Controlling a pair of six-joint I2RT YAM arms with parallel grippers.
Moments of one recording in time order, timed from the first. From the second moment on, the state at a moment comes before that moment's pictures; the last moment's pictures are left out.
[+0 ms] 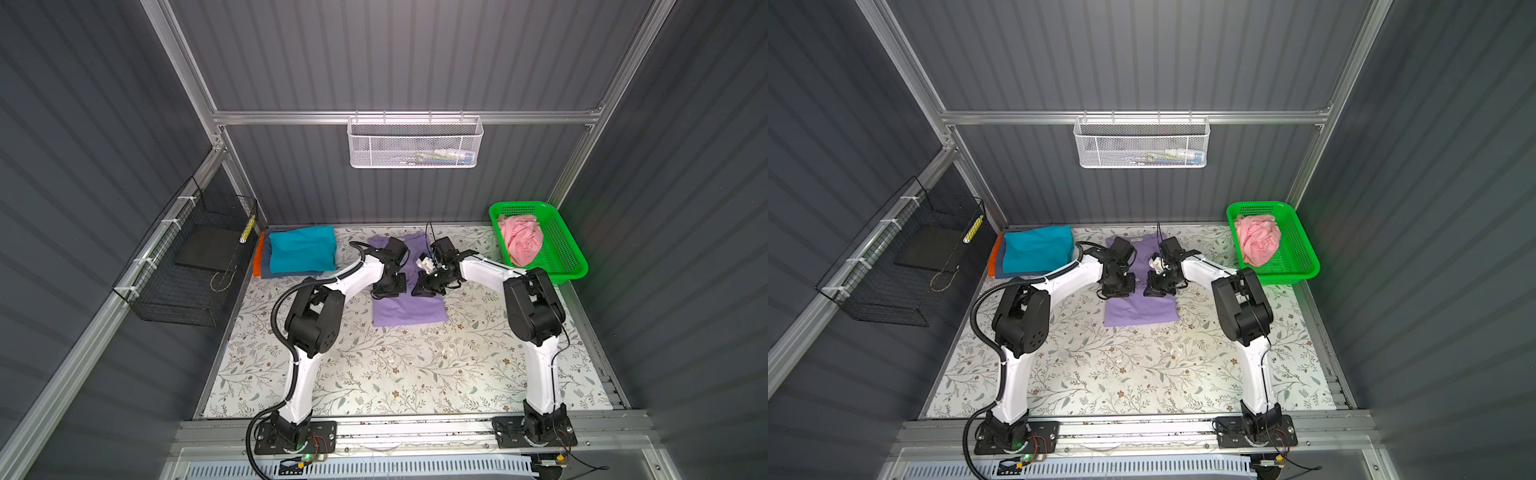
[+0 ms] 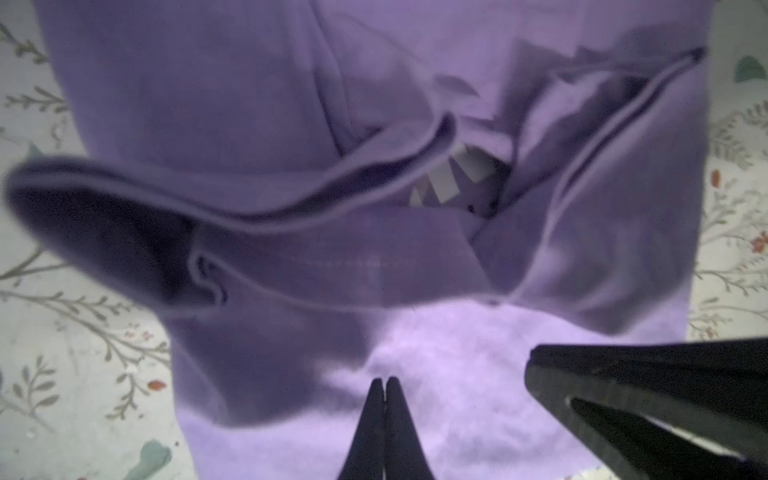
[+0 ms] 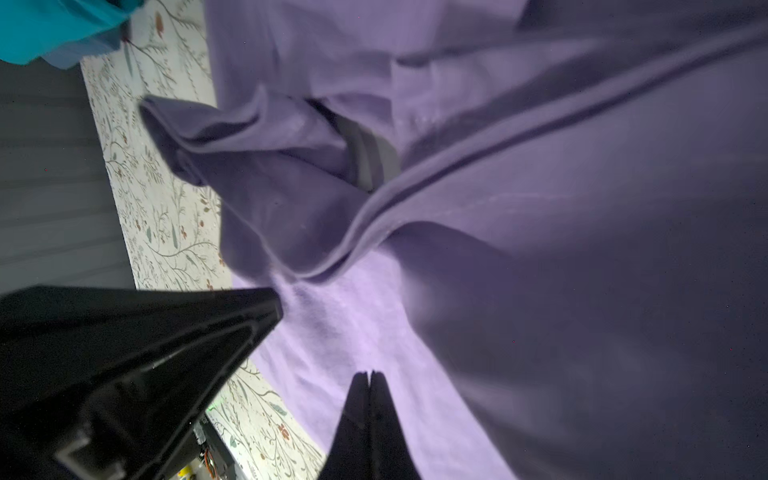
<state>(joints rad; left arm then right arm) -0.58 2.18 1.76 -0.86 0.08 -0.53 0.44 2.19 1.59 -0.59 -0.59 0.42</state>
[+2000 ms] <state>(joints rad) -0.33 1.99 1.59 -0.69 0.09 -0.41 0.33 1.79 0.99 -0.32 -0.49 0.49</state>
